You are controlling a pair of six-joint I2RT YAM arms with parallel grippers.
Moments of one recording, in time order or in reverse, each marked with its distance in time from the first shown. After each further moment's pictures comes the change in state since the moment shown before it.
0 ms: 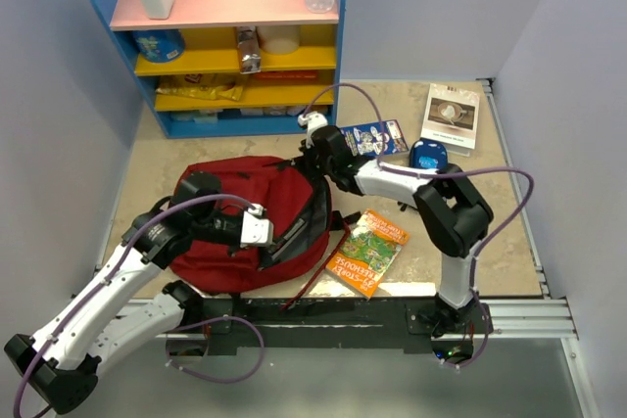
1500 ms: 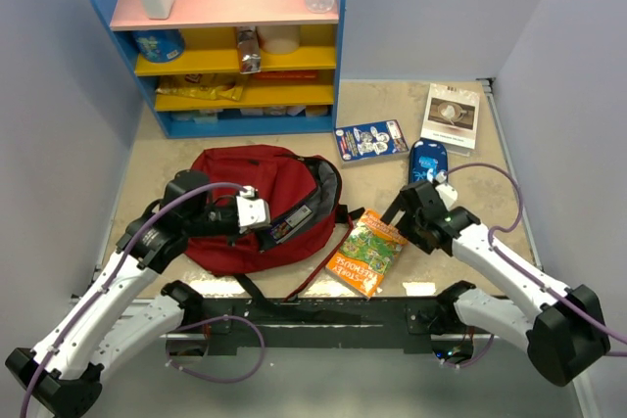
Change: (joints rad) left arm 0.064 -0.050 -0.030 0.132 -0.135 -0.169; right arm -0.208 -0.929 -0.623 -0.744 0.200 0.876
